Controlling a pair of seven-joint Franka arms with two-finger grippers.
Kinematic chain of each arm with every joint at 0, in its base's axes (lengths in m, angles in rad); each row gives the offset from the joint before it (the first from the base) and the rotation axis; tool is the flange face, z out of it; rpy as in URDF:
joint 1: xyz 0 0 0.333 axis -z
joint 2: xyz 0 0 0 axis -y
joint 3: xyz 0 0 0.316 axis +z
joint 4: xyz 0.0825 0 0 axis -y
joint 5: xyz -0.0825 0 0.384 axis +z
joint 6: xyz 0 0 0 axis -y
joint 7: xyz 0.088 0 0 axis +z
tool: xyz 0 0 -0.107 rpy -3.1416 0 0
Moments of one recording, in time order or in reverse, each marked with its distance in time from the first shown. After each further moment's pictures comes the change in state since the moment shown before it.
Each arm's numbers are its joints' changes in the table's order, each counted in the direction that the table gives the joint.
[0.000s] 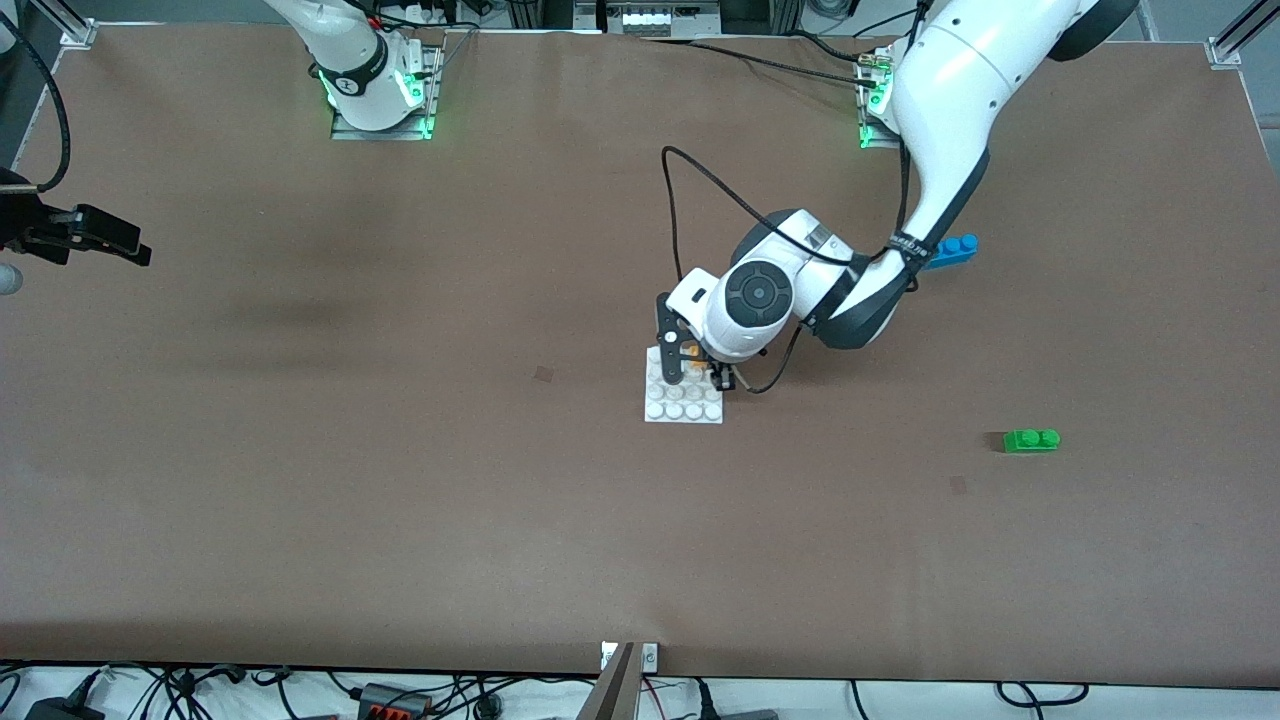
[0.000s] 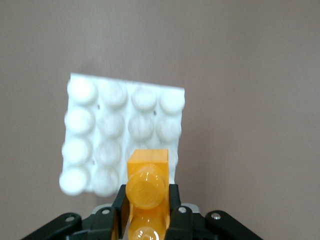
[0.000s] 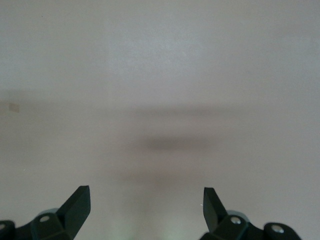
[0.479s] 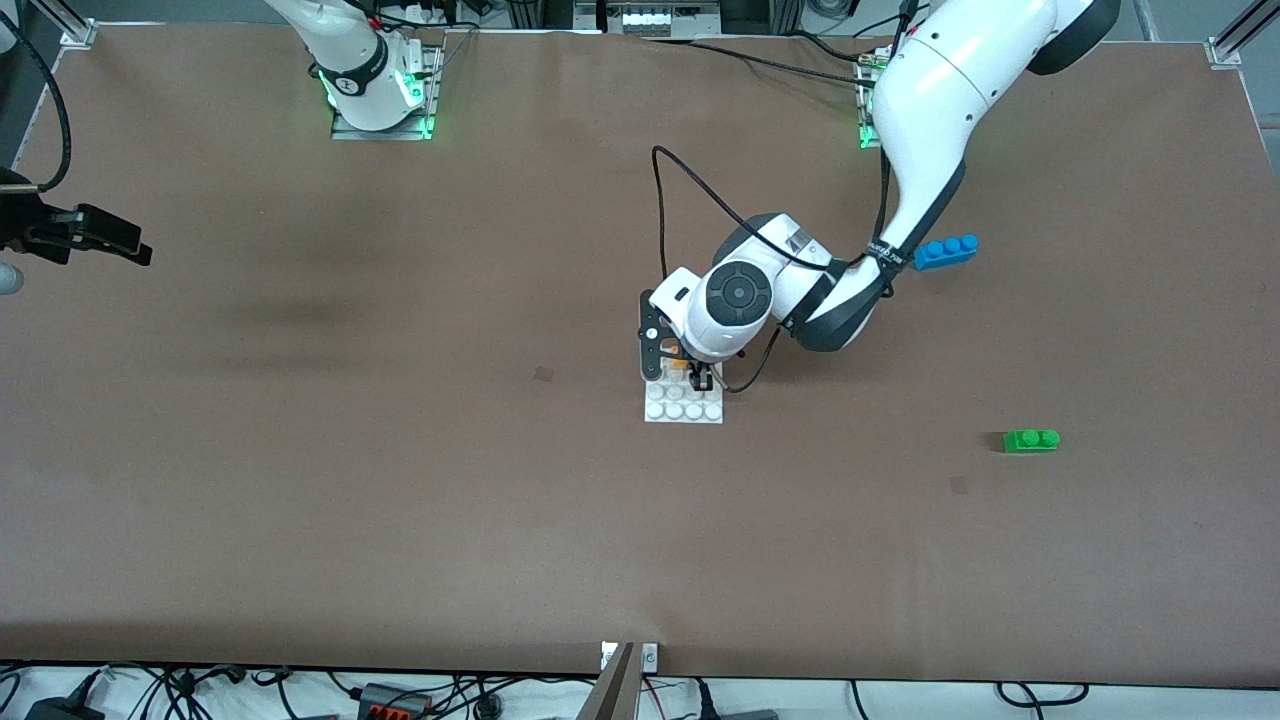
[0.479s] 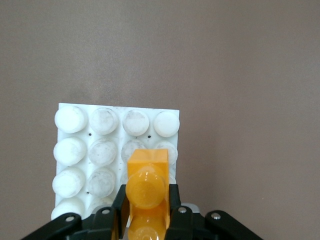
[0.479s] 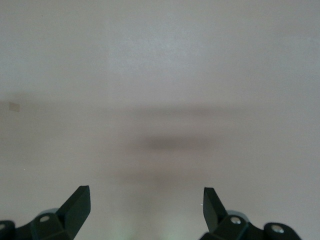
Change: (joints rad) left arm 0.025 -0.033 0.003 0.019 0.007 0.027 -0.041; right arm 0.000 0.000 0.000 0.000 0.000 -0.002 0.000
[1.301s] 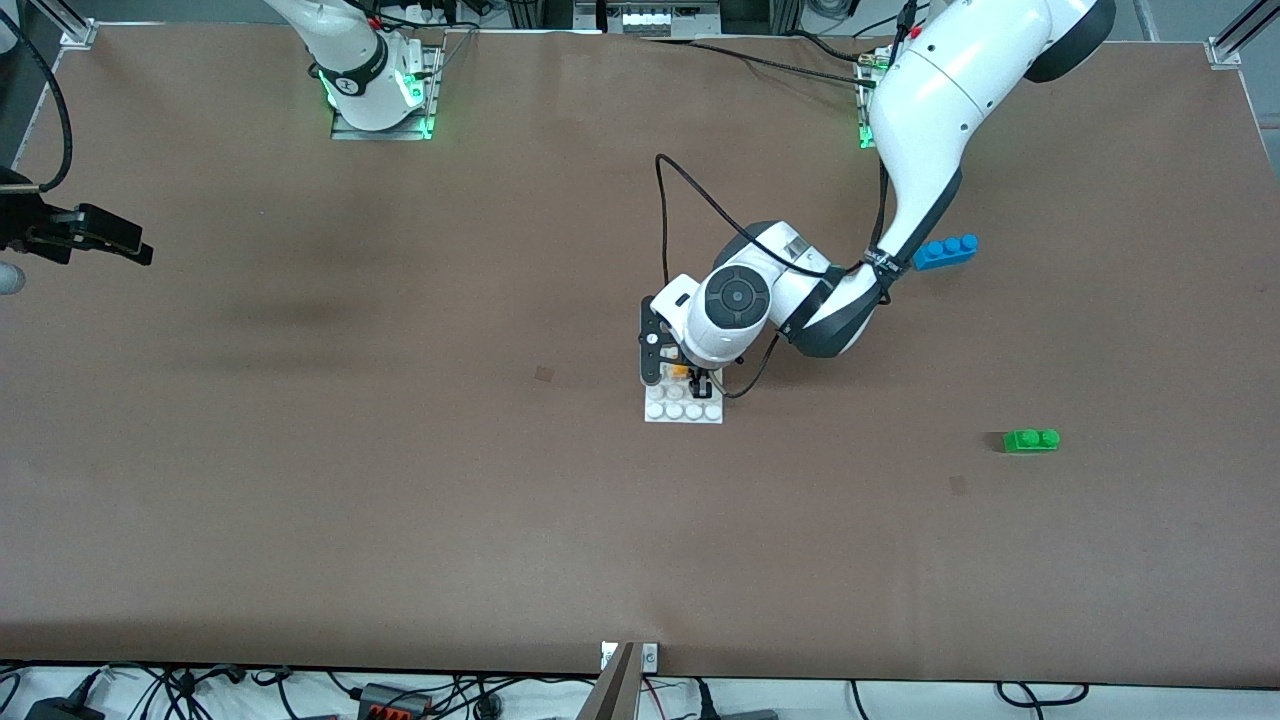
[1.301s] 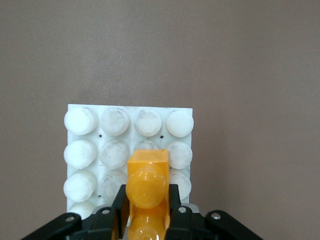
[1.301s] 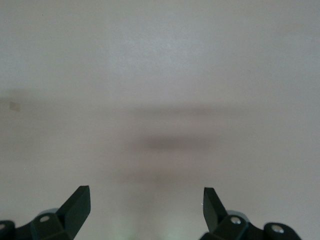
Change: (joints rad) left arm 0.000 -0.023 0.001 0.013 0.036 0.031 -0.006; right arm 0.000 0.000 0.001 0.000 0.000 -0.002 0.000
